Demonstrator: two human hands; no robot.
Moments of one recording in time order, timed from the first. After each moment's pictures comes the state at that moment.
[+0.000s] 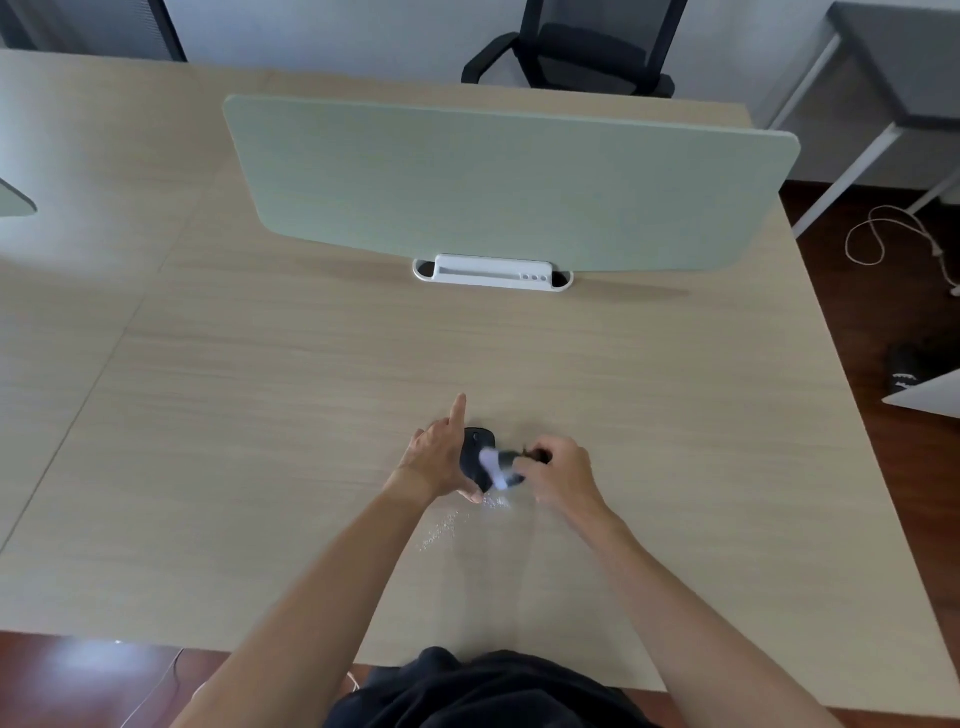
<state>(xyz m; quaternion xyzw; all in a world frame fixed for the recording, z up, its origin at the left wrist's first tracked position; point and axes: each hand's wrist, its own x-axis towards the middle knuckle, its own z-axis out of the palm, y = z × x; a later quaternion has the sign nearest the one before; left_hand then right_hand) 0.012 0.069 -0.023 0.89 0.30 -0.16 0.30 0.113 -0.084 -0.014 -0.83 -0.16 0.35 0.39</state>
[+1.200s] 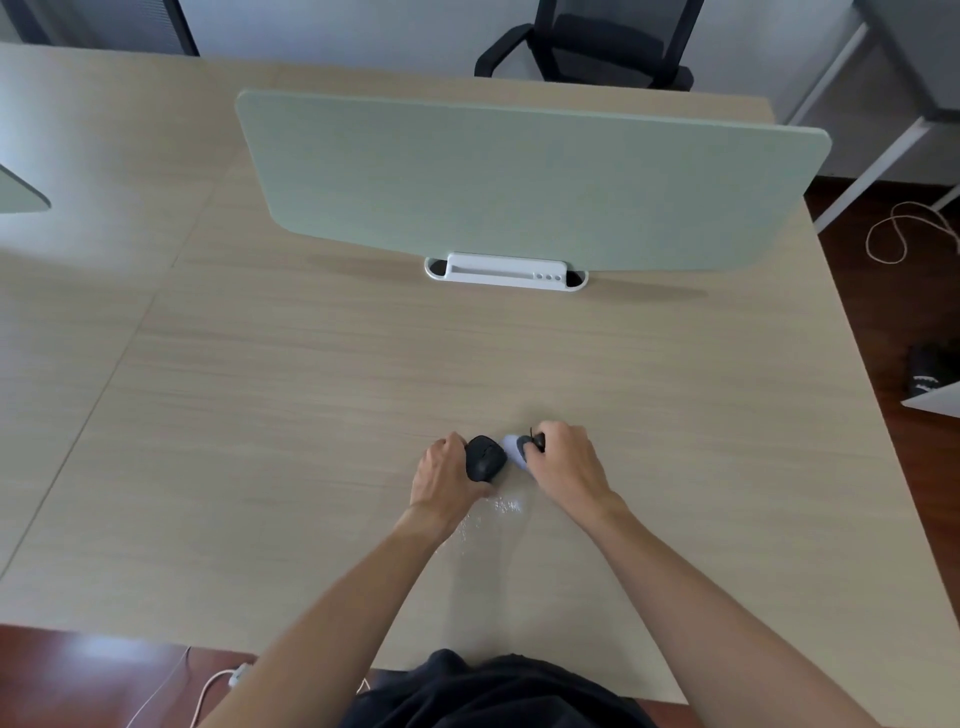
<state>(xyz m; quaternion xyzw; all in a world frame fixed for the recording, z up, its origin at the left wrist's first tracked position) -0.003 0.047 -0.025 0.82 0.44 -0.06 0.36 0.119 -0.056 0.000 -0.90 -0.28 0.26 0.21</state>
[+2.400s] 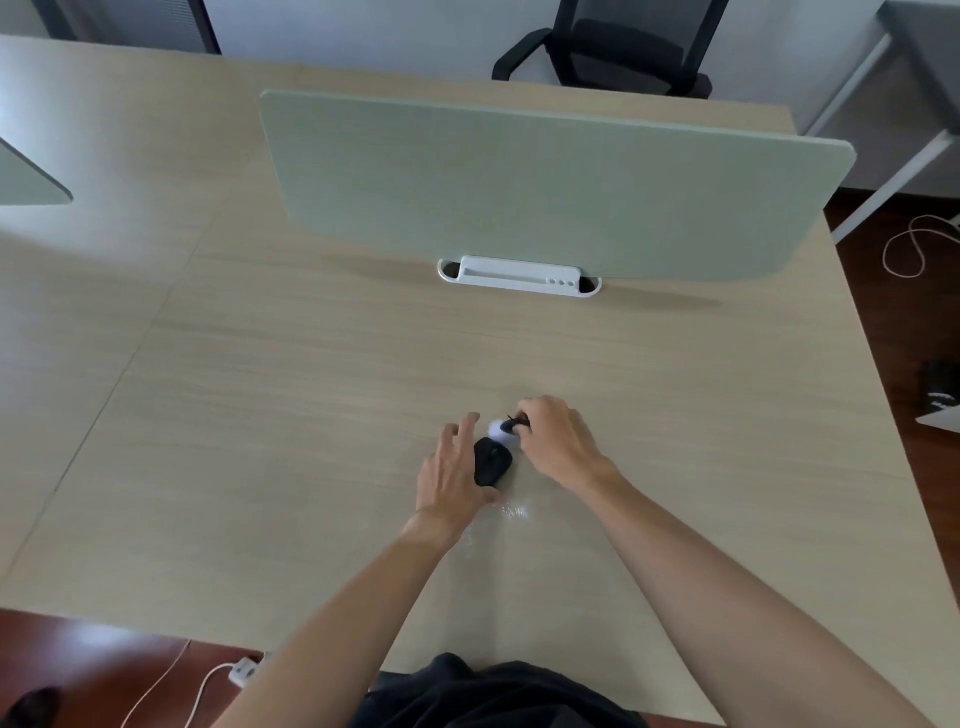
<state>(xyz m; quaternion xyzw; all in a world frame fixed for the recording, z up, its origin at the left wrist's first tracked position) -0.004 0.048 -0.013 0.85 0.41 -0.07 0.31 0.136 -0.016 0.008 -0.87 -0.40 0.25 0.13</state>
